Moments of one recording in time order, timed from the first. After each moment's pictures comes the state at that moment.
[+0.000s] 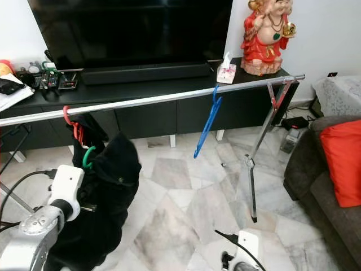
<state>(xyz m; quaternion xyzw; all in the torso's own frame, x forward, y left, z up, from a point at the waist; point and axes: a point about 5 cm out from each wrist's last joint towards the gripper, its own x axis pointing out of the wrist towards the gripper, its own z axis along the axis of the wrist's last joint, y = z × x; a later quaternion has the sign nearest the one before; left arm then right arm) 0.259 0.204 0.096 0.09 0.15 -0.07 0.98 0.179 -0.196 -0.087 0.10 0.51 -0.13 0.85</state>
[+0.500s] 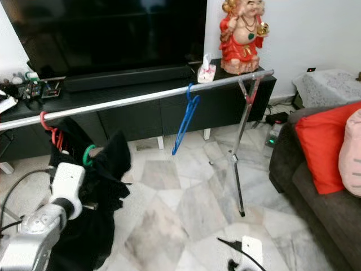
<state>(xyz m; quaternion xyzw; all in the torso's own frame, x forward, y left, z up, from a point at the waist) 0.261 0.197 0.097 0.09 0.14 -0.08 0.98 0.177 -0.211 -0.085 0.06 0.51 -0.12 0.85</state>
